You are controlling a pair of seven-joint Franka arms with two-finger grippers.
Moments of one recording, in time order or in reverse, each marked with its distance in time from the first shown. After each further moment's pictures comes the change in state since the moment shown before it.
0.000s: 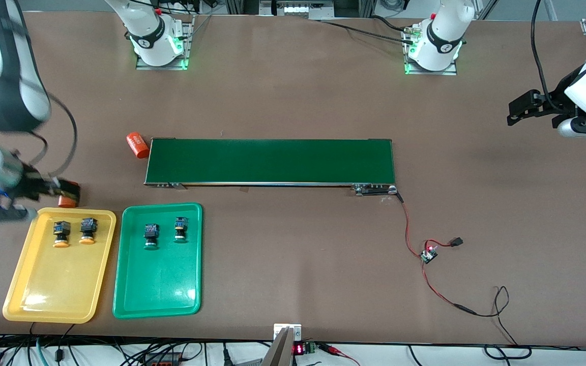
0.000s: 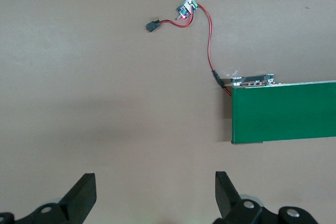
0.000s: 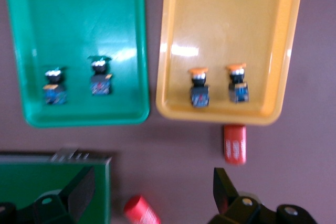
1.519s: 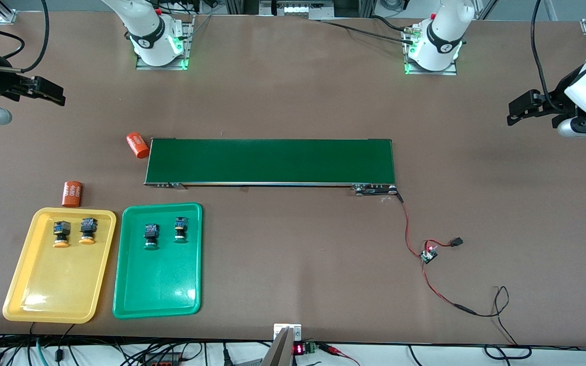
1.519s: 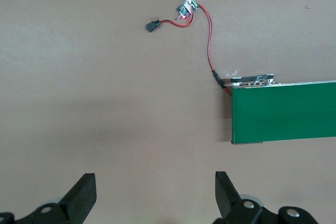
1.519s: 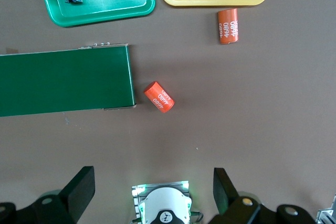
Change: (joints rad) left arm 0.000 0.000 0.000 0.000 0.000 0.000 0.000; right arm 0.361 -0.283 -0.369 -0.033 0.116 -0.440 0.062
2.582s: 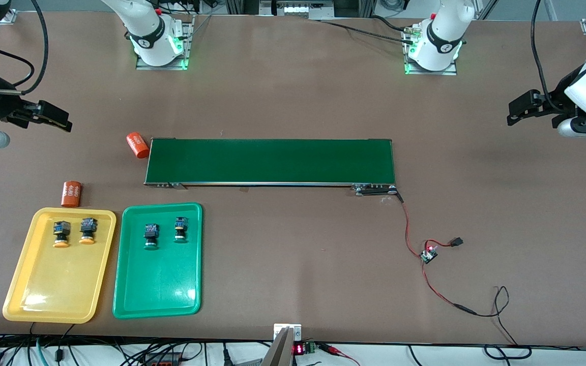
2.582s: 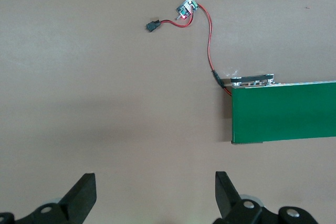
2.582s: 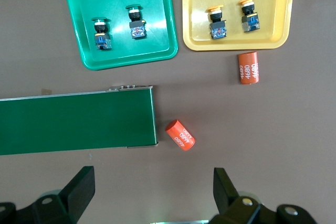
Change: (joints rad) left arm 0.000 0.000 0.000 0.000 0.000 0.000 0.000; right arm 0.011 0.091 0.000 0.072 0.053 0.143 0.019
